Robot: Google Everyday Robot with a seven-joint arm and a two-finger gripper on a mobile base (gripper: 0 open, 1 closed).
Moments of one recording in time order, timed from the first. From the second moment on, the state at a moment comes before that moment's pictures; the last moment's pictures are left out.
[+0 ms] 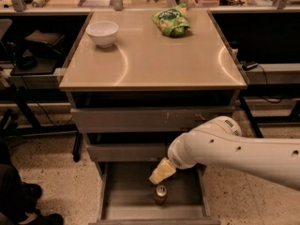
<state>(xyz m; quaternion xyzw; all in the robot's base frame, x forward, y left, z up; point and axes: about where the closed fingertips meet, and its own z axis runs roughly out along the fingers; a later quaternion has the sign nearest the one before) 0.481 -0.069 0.613 -0.44 0.87 0.06 0.23</state>
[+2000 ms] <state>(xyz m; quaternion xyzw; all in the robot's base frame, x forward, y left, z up) 0.519 -0.054 0.412 -0.33 0.91 0.16 0.19</state>
